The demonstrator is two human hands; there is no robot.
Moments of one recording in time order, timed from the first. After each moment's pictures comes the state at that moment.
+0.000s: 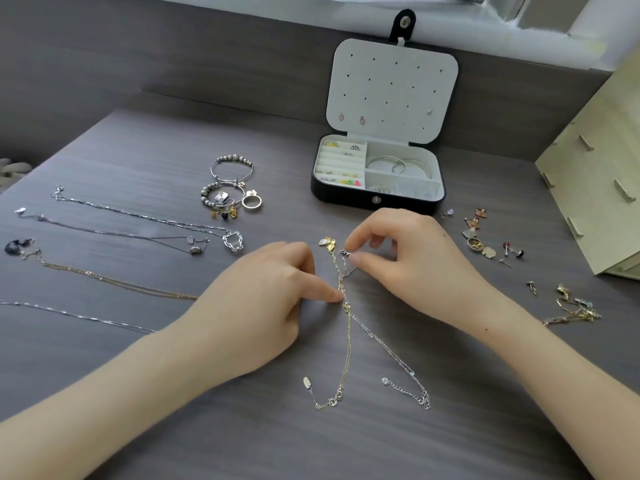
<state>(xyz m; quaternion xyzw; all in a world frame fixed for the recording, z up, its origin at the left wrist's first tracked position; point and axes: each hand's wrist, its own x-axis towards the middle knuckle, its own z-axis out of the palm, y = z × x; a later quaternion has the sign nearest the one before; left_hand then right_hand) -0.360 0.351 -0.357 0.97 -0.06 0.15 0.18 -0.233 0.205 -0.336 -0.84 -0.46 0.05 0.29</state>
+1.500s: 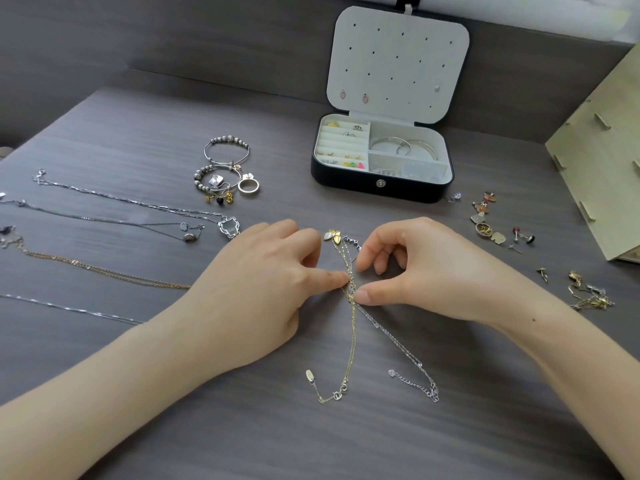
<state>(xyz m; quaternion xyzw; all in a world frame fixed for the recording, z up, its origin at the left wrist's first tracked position) -0.356 0.352 -0.352 0.98 -0.13 0.16 0.05 -0.242 0.197 -0.323 -0.86 -0.39 0.23 0.24</state>
